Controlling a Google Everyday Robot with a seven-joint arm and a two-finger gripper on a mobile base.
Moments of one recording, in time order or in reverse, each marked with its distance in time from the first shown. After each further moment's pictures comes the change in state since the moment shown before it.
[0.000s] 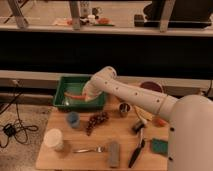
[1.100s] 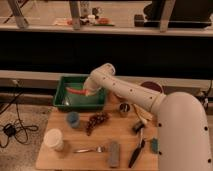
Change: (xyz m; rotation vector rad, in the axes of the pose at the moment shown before) arm 0.016 -0.021 0.014 0.016 0.017 0.021
